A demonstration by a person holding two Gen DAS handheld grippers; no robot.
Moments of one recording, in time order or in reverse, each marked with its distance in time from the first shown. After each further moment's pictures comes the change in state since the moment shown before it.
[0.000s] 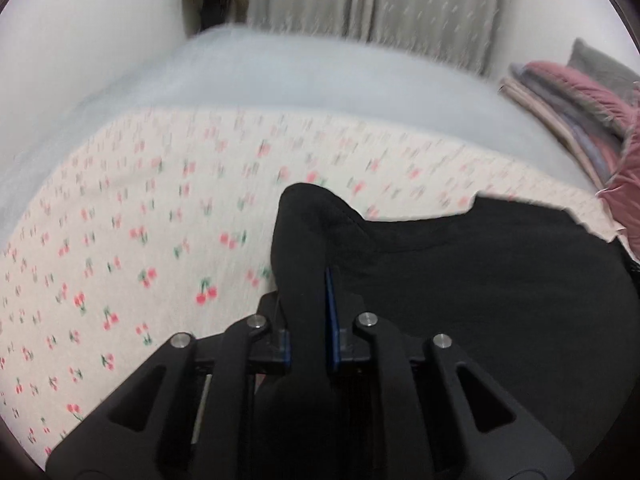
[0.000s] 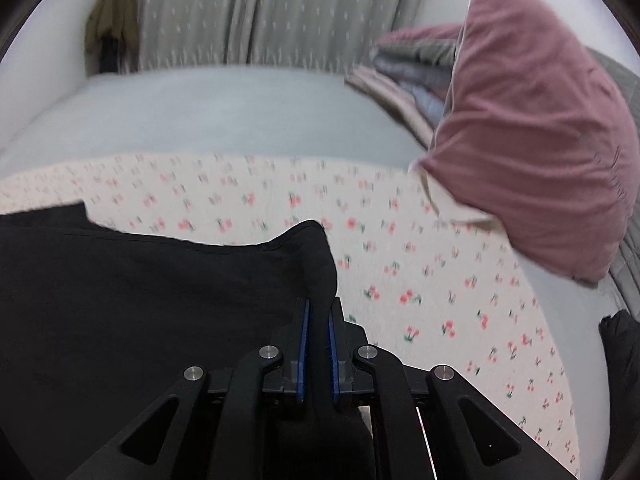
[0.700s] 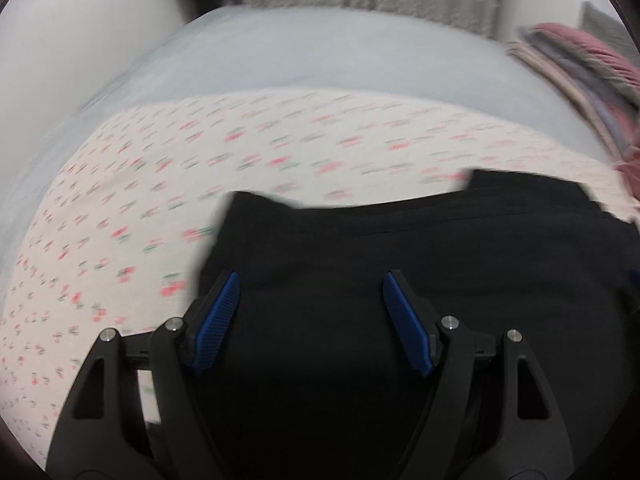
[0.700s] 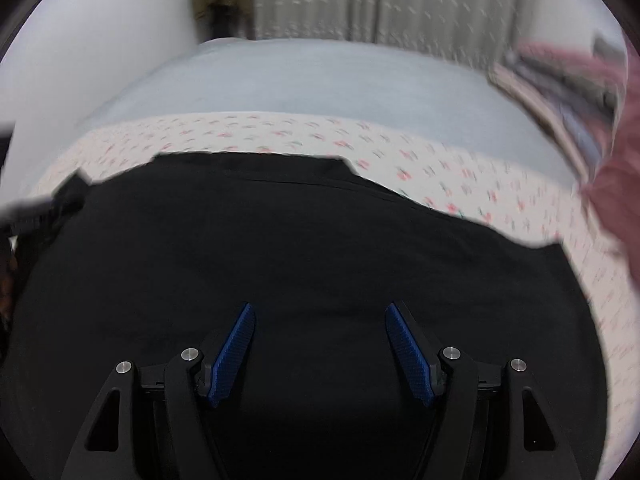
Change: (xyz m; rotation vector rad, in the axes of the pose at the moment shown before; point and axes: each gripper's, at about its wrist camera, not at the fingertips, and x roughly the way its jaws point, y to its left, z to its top) left arm 0.003 -0.021 0.015 0.045 0.103 0.118; right arm -0.058 0.134 -0.011 -0.117 0.076 0.418
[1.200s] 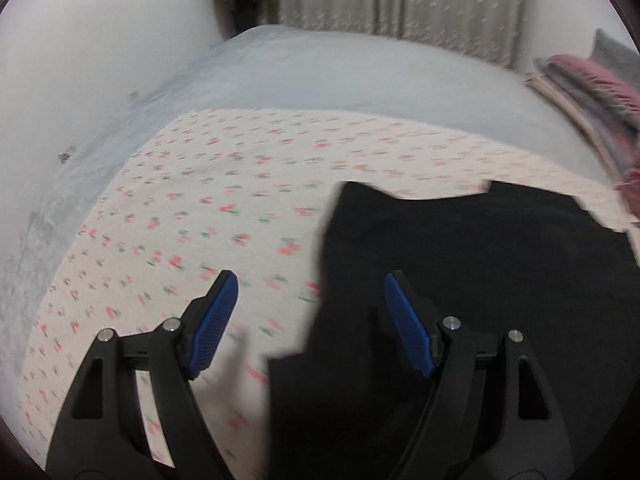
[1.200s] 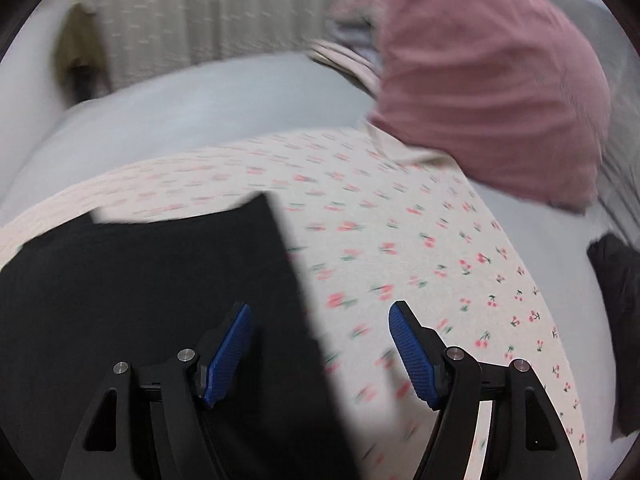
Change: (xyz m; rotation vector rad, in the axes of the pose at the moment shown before) left arm -0.098 0.034 -0.042 -0.045 -0.103 -0.017; right arm -0.095 -0.148 -0.051 0.259 -0.065 -0.314
